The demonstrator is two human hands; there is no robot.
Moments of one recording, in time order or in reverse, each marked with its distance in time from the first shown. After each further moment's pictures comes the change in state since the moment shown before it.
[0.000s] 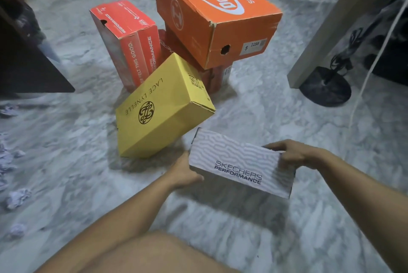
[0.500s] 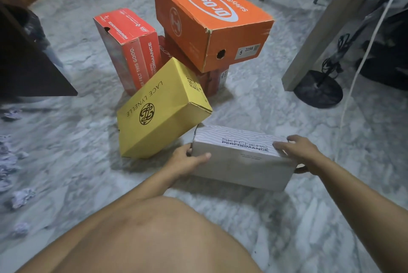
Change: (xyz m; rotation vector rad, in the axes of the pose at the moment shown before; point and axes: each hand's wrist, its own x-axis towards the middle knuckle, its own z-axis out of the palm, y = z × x) left_hand -0.018 0.026 -0.008 -0.321 0.096 -0.034; right_hand -0.027 0.011 0.006 0.379 0.454 0.129
